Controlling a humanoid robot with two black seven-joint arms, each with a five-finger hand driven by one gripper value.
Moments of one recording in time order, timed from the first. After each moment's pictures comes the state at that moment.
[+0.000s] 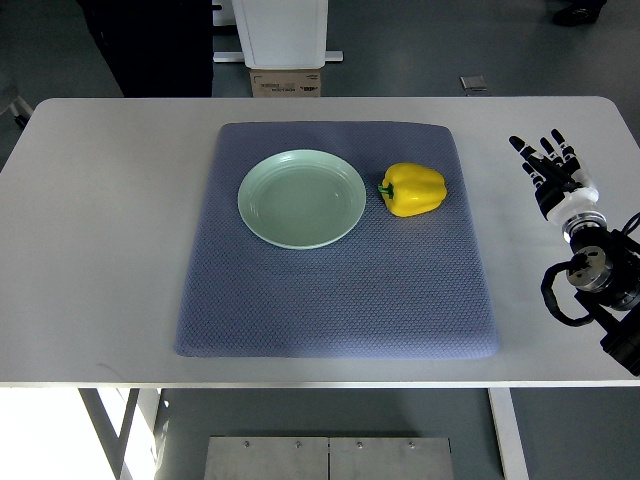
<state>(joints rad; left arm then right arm) -0.01 0.00 -0.17 -0.20 0.04 0.15 0.03 0.73 -0.25 0.68 0.63 0.07 -0.04 0.38</state>
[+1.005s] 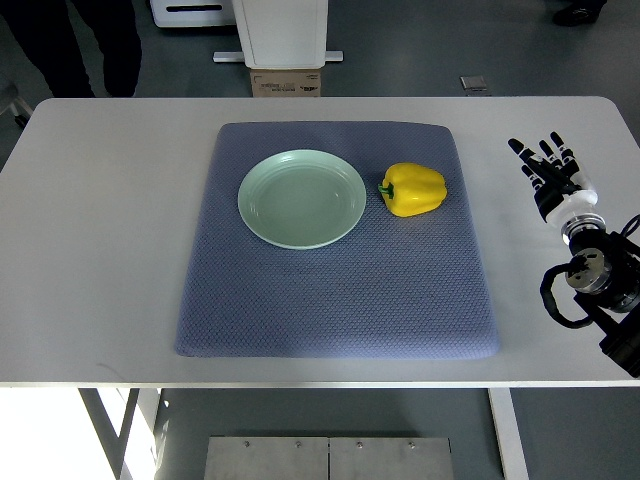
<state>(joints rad) -0.01 0.00 -0.17 -0.20 0.04 0.15 0.02 0.73 -0.25 0.67 0.63 0.07 -0.05 0.38</state>
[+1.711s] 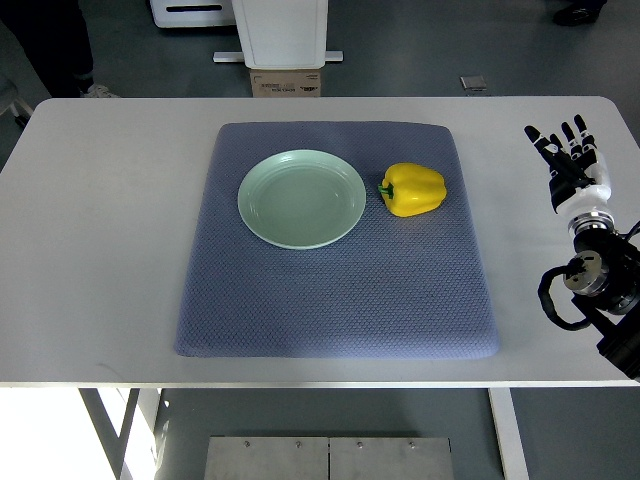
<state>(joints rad) -0.01 0.00 -0.17 -0.20 0.04 0.15 0.02 0.73 -0.23 0.67 0.61 0.07 -0.05 0.55</state>
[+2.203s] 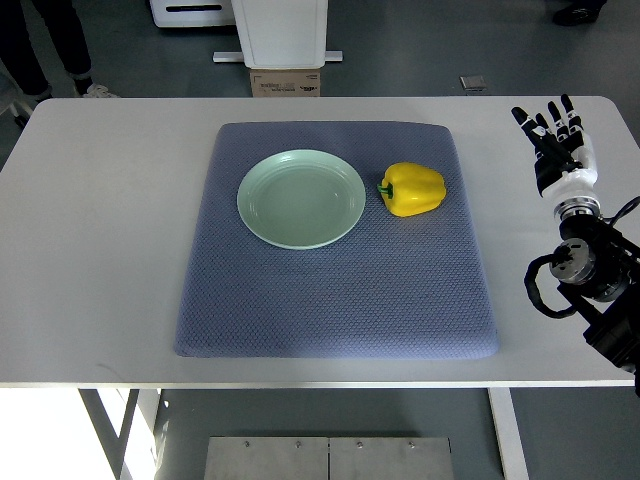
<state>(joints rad) -0.01 0.00 -0.17 -0.20 0.04 0.15 0.02 0.76 -0.20 0.67 0.63 0.07 -0.02 0.57</state>
